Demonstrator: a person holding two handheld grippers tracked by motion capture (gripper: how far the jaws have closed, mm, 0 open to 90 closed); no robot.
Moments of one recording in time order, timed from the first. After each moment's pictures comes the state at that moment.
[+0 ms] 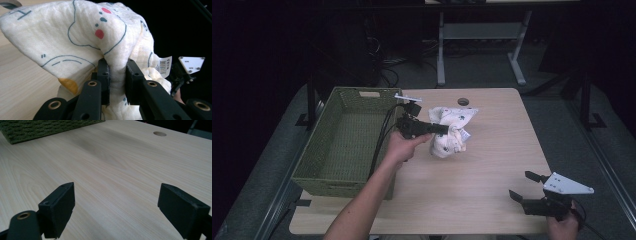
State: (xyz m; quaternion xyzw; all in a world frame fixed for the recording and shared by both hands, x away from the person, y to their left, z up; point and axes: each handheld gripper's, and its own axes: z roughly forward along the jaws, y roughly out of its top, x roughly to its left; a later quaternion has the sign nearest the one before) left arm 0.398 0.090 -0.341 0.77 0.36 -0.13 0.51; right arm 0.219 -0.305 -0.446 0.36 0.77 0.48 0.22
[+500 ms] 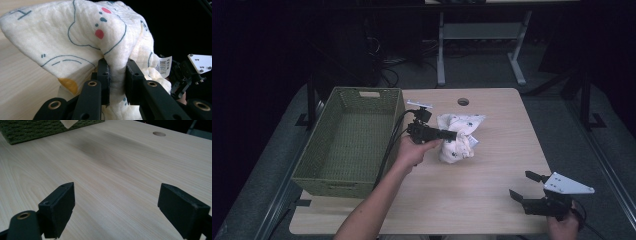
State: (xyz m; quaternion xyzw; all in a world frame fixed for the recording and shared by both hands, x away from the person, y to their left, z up) left arm 0.401 0.067 -0.366 0.77 0.37 -0.15 0.50; right arm 0.220 -0.305 -0.446 0.36 0.77 0.48 0.22
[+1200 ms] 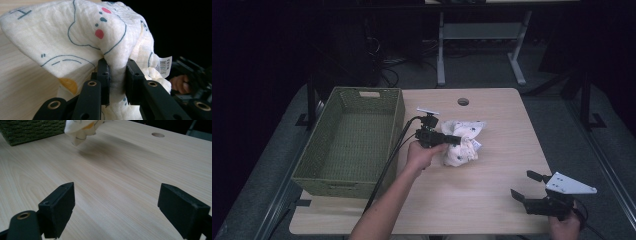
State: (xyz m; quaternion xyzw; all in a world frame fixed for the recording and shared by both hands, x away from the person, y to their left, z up) left arm 0.411 0.045 -0.405 0.76 0.42 -0.15 0.48; right arm 0.220 -0.310 -0.446 0.35 0.77 0.48 0.22
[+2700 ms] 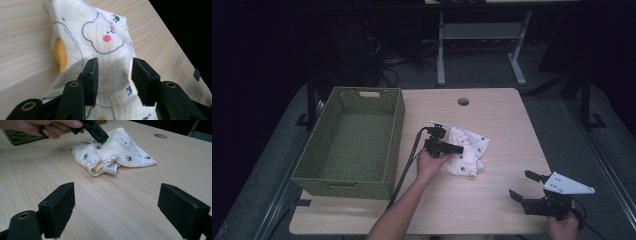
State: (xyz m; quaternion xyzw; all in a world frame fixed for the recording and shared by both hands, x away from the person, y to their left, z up) left arm 0.410 0.023 -0.450 0.77 0.46 -0.09 0.43; right arm 0.219 -0.304 -0.445 0.35 0.77 0.48 0.22
